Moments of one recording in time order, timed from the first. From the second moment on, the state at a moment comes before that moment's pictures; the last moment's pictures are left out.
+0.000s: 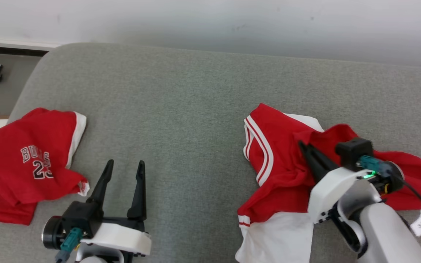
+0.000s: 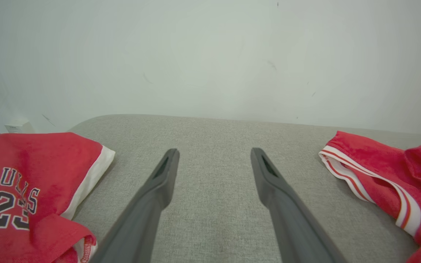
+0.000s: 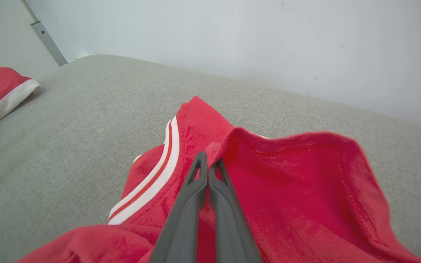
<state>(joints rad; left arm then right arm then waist) -0.18 0.20 -0.27 0.08 -0.27 0.20 -0.26 -0.44 -0.06 0.27 0.30 0.26 0.13 0.24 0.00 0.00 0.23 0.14</state>
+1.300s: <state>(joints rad) -0.08 0.24 -0.26 0.05 -0.28 0.22 -0.24 0.01 -0.07 -0.08 -0.19 0.22 0.13 0.05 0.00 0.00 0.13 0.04</state>
